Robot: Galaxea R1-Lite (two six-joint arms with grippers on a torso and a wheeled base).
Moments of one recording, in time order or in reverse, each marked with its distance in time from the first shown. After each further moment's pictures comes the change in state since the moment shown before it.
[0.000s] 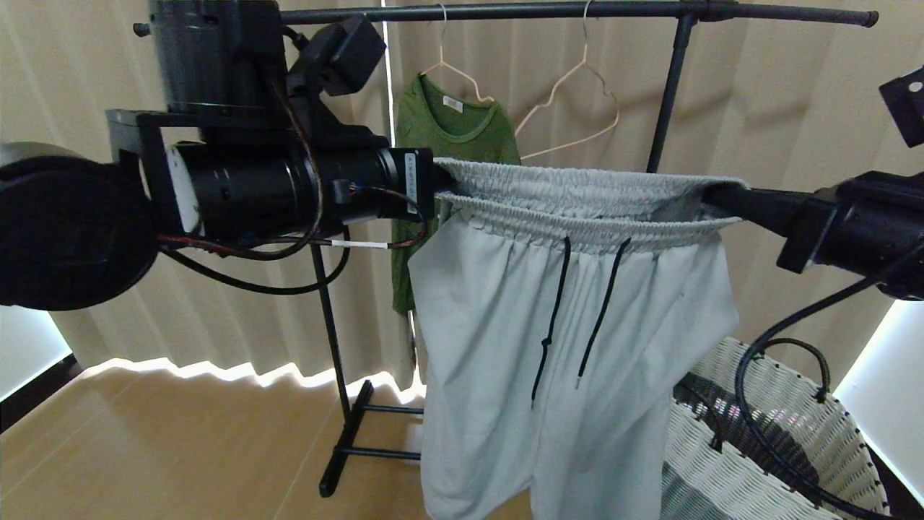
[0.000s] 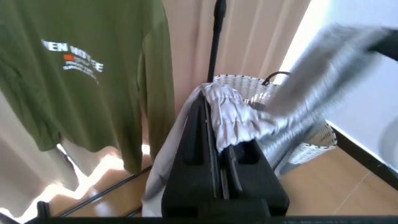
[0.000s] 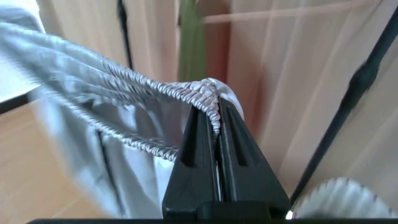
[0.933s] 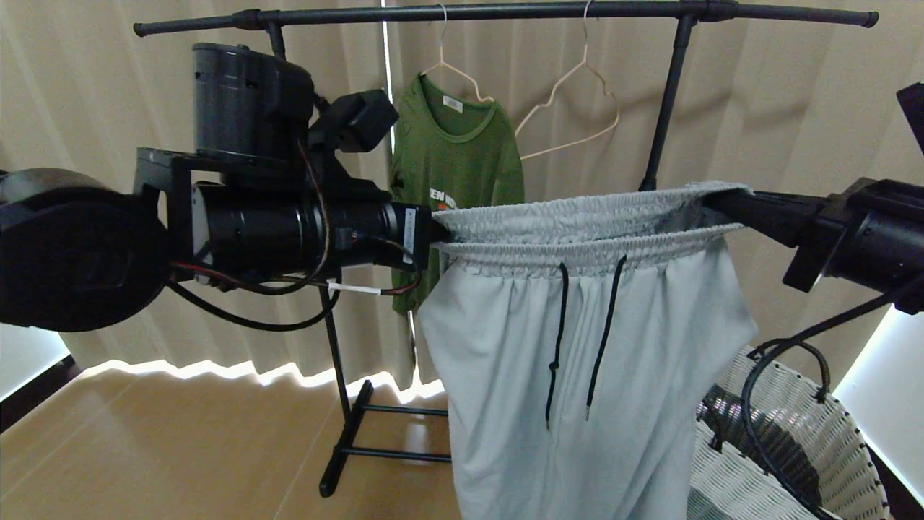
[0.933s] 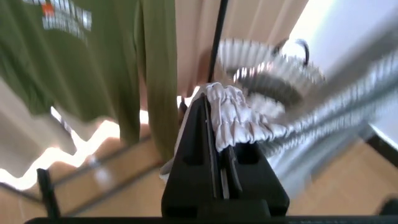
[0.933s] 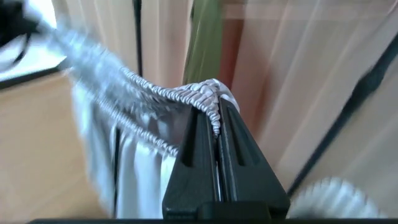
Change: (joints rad) left arm 0.007 -0.017 0.080 0.110 -0.002 -0.004; right arm 0.048 -0.020 0.049 -0.077 -0.022 -0.086
